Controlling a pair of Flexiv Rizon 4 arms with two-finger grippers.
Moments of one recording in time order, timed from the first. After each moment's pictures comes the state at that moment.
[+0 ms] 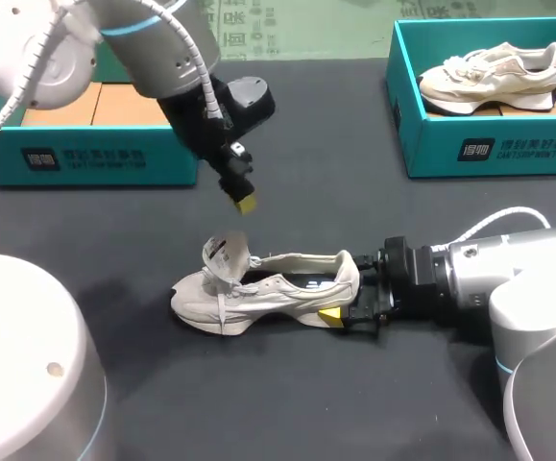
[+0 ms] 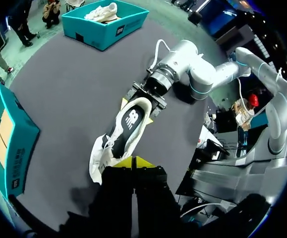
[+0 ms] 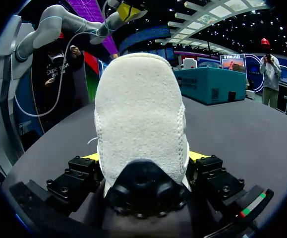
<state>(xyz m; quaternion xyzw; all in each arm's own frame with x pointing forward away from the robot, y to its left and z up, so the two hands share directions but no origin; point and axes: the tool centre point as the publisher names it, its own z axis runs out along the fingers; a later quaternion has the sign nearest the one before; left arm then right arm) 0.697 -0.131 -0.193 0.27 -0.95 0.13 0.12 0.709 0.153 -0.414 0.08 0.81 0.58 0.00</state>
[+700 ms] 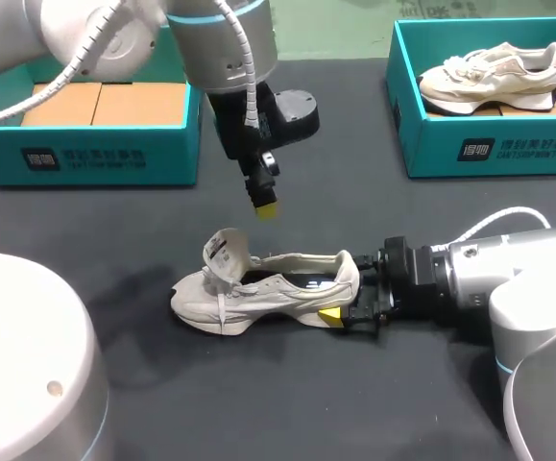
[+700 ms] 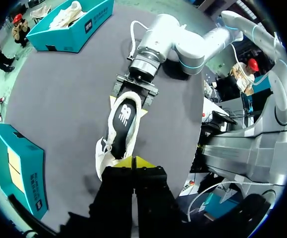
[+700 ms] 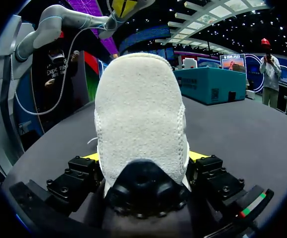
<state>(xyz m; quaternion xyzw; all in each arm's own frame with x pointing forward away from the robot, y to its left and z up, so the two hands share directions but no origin) 0.692 -0.152 -0.196 0.15 -0.98 0.06 0.10 0.709 0.153 -0.414 0.08 0.81 0.58 0.00</state>
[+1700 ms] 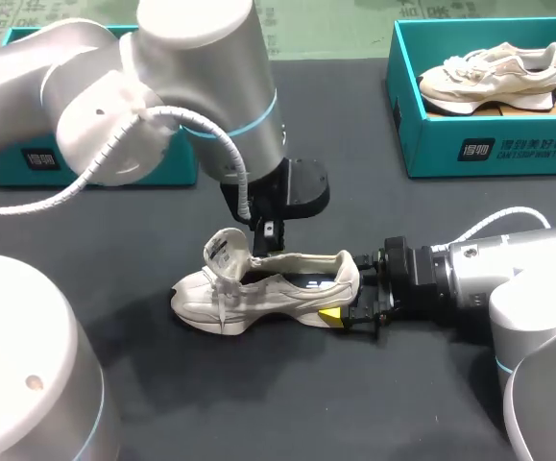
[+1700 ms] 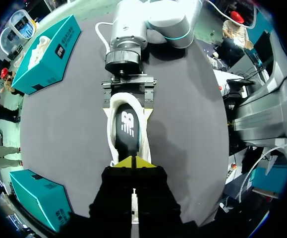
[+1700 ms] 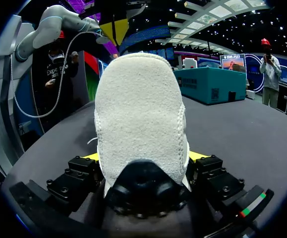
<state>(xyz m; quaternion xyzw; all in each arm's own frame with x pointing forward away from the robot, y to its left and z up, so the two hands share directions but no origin) 0.686 -0.166 -0.264 -0.03 -1.00 0.09 -0.02 0.709 0.153 -0.414 0.08 0.81 0.58 0.00</state>
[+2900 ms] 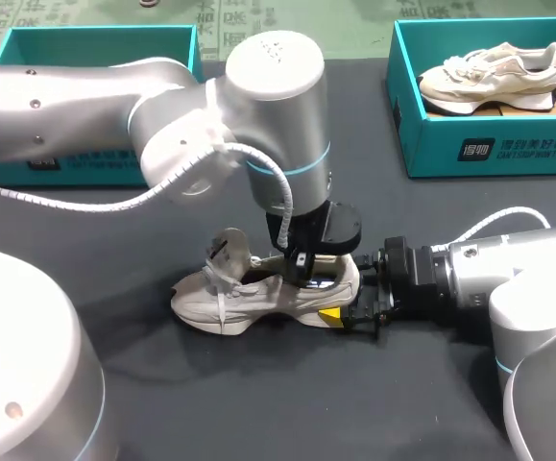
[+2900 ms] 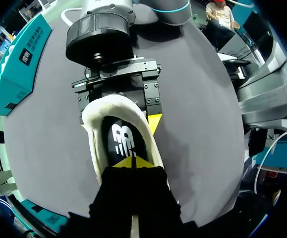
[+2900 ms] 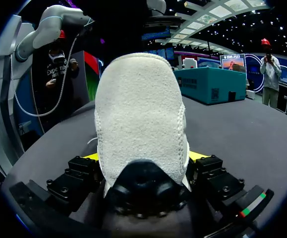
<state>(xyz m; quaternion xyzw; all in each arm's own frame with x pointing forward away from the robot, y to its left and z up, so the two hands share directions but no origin) 0.697 -0.206 -0.353 -0.11 -0.99 0.06 0.01 0.709 0.153 -0.414 0.08 0.81 0.58 0.00</state>
